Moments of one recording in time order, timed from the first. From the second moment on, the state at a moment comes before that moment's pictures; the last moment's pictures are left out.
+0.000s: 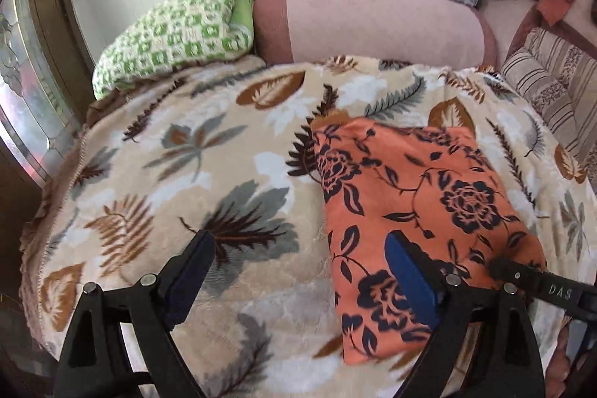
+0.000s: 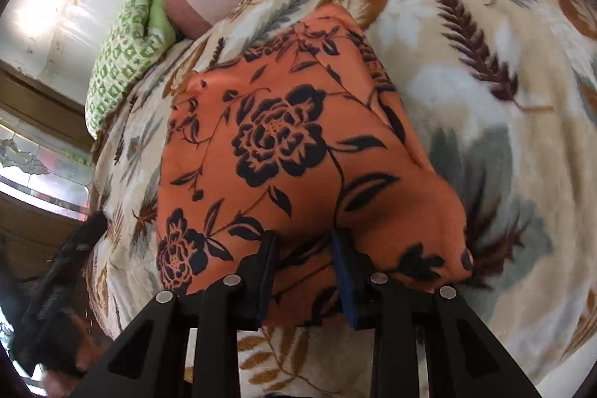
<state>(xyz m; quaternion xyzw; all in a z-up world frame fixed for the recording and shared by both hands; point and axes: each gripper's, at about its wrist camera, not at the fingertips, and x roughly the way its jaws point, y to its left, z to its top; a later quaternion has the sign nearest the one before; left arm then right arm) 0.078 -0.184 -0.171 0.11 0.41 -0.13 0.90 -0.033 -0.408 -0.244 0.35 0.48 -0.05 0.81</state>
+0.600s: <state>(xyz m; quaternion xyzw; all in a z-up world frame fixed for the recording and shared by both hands) 0.021 -0.170 -0.084 0.11 0.30 -0.14 0.94 -0.095 -0.393 -0.105 0.32 0.33 -0.03 0.89</state>
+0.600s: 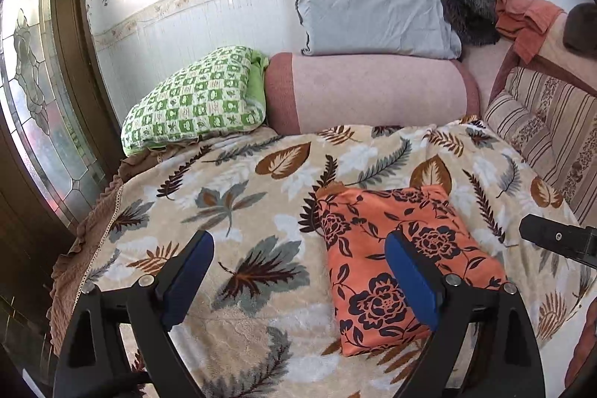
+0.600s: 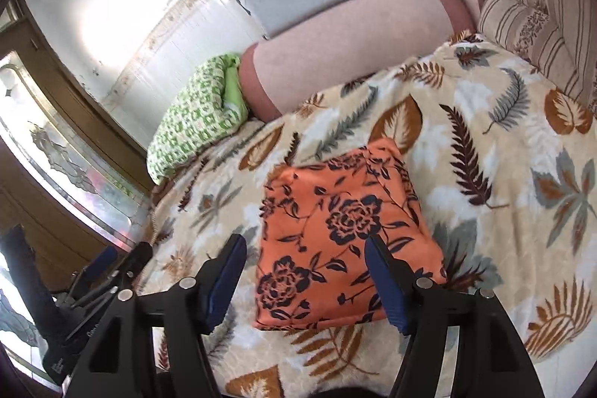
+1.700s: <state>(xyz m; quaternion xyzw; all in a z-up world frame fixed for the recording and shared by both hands) 0.021 -0.150 -0.069 0.11 0.30 -0.08 0.95 -0.102 -0.375 -0.094 0.28 0.33 -0.01 0.90</state>
